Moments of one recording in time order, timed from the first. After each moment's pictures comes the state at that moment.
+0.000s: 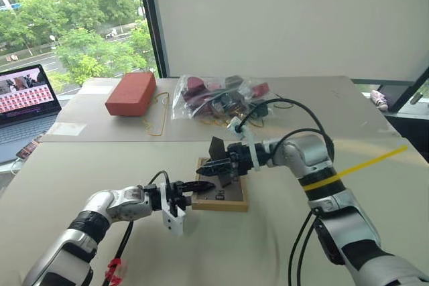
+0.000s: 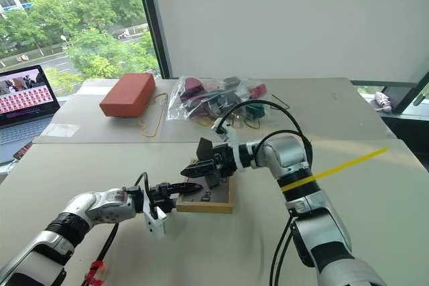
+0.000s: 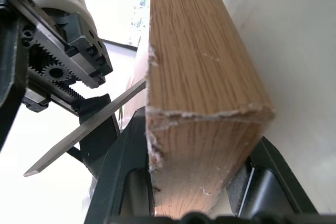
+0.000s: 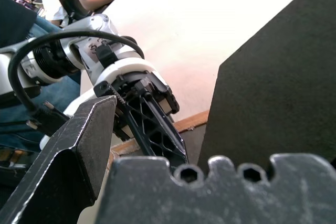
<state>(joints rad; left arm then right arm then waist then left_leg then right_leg) -0.58 0.66 -0.44 0.61 0.81 -1.22 0.03 -0.92 -0.36 0.21 0.24 0.50 1.10 1.06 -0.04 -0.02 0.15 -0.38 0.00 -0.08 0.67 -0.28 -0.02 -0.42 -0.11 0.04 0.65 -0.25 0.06</state>
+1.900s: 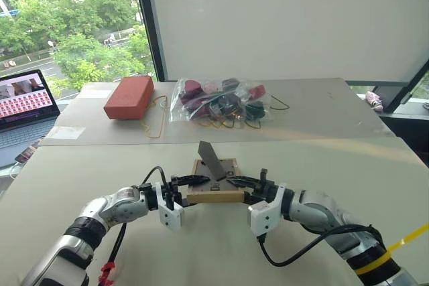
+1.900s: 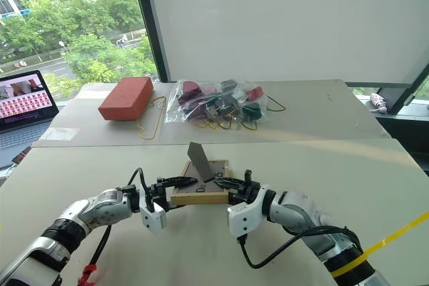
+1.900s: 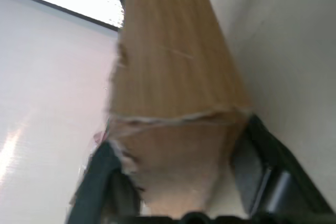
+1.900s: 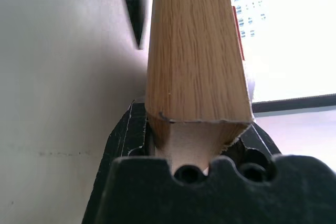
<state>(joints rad) -0.48 0.68 -0.41 0.56 0.48 -1.14 -0.20 -0.30 -0.63 0.33 -0.14 -0.48 -0.50 0.54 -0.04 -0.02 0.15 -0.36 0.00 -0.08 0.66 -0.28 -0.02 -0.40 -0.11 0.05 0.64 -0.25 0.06</state>
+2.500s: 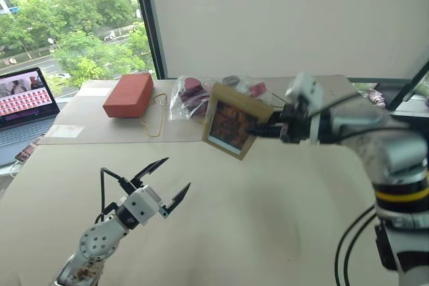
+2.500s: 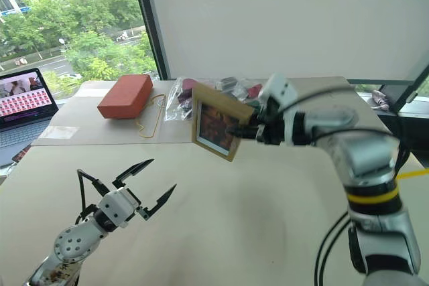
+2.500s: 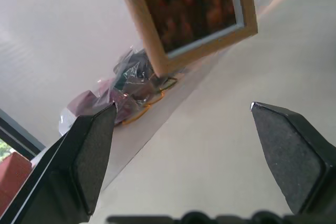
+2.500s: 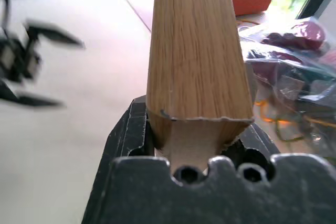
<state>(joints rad) 0.08 0.64 -0.12 -0.25 -0.09 -0.37 -0.31 -0.94 -0.72 -0.01 -0.18 0.60 1.09 0.94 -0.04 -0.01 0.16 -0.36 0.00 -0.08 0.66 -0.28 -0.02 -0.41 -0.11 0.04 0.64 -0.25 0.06</state>
